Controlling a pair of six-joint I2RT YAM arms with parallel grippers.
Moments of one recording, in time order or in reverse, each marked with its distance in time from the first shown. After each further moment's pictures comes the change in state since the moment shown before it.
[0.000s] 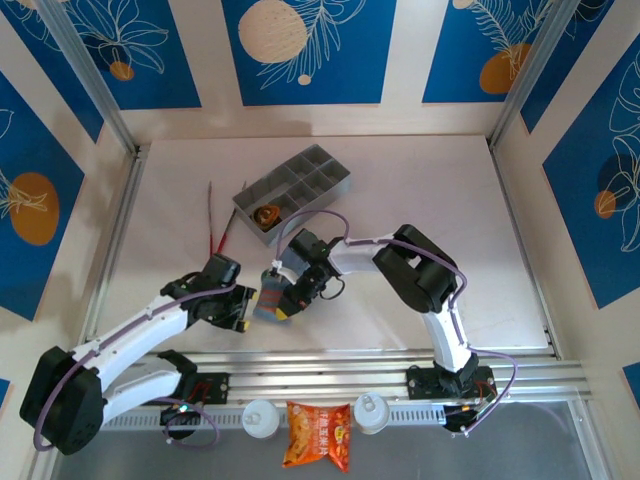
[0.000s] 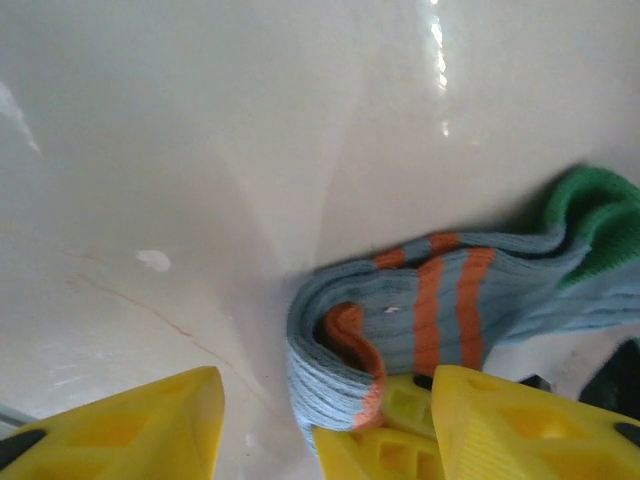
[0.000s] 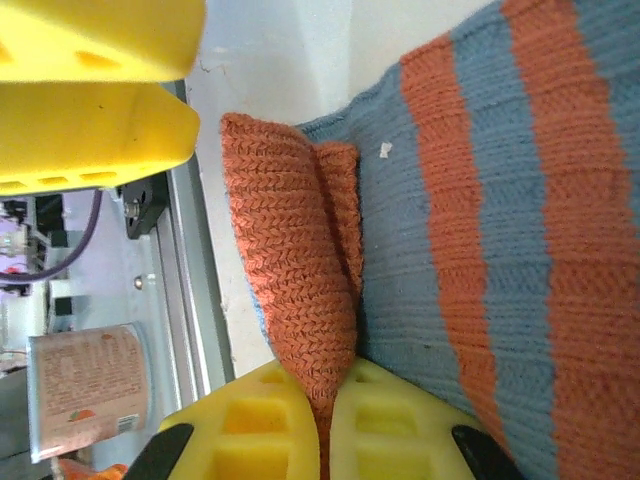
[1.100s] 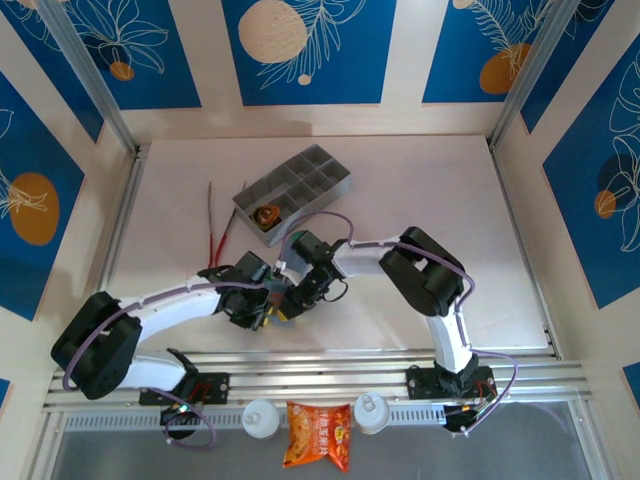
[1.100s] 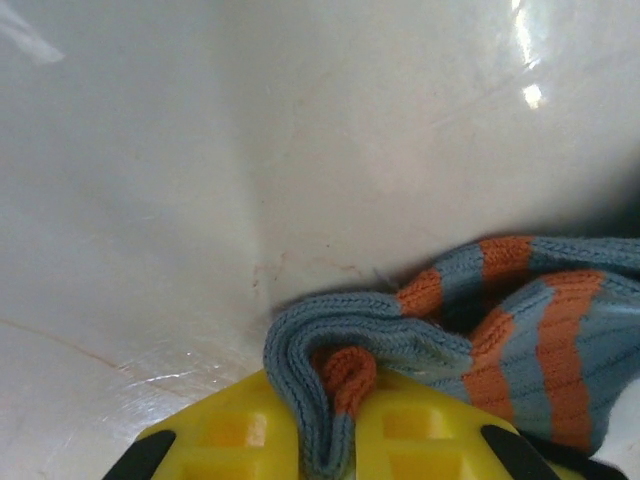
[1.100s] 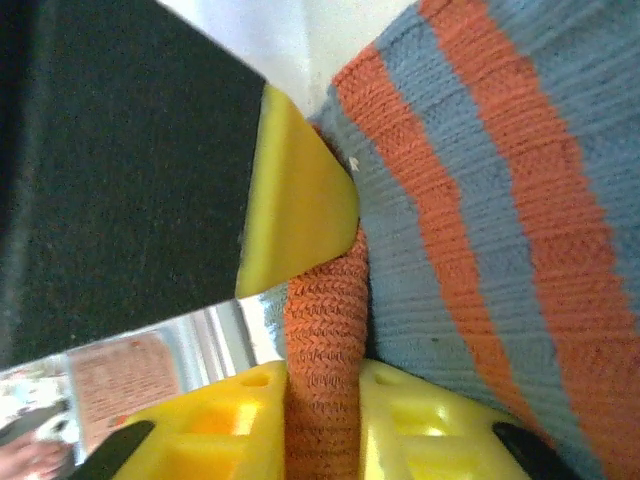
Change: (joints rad) left arm -0.137 0.339 0.082 0.065 0.005 0.007; right arm 0.010 -0.080 -0.076 0.036 0.068 0.097
